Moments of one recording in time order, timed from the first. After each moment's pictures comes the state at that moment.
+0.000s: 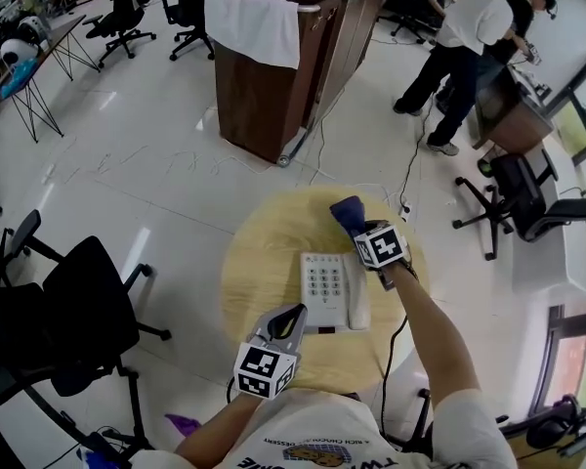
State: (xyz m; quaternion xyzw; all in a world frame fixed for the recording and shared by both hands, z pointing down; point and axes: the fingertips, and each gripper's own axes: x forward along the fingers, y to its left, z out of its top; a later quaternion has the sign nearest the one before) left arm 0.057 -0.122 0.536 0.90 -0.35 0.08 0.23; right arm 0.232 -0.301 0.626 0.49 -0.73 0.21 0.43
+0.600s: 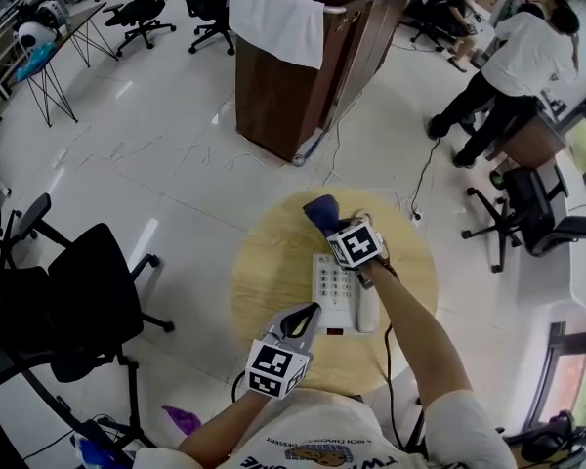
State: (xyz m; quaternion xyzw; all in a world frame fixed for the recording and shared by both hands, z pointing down) left arm 0.063 -0.123 0.527 0.91 -0.35 0.07 0.23; right arm 0.128 -0.316 0.630 0.42 -0.77 0.20 0.43
